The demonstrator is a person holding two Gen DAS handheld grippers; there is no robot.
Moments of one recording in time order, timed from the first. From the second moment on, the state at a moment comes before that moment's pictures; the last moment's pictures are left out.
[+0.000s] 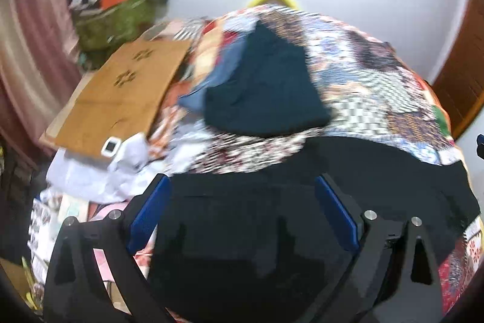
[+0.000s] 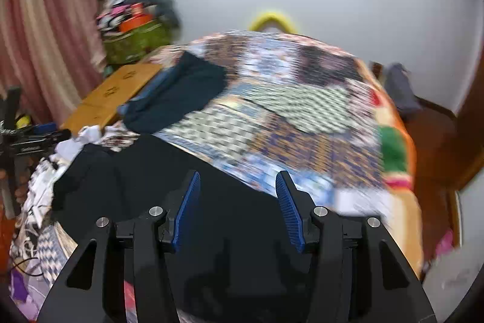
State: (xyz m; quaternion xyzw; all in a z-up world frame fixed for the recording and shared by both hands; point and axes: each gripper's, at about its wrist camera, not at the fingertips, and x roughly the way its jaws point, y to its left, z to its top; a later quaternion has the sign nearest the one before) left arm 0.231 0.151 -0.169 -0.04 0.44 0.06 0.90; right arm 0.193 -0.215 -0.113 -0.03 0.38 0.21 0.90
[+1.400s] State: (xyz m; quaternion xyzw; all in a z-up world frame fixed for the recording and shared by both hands) left arm 0.223 0.250 -0.251 -0.13 0.53 0.10 0.84; right arm 0.300 0.015 -0.197 -0.17 0.47 0.34 0.79
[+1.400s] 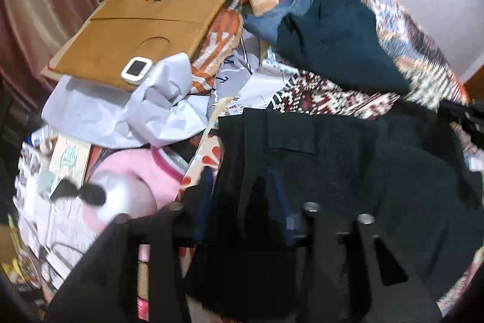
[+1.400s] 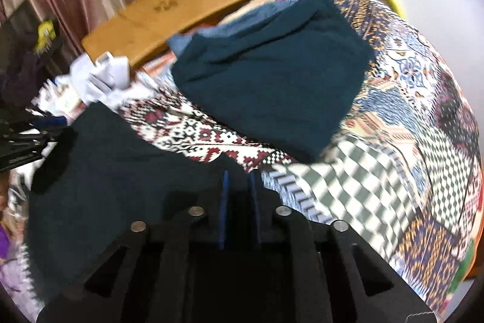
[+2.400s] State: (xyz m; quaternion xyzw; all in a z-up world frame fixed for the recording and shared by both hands) left arm 0.155 0.218 -0.276 -0.35 0.56 0.05 0.75; right arm 0.188 -0.196 -0.214 -0.07 0.45 0.24 0.85
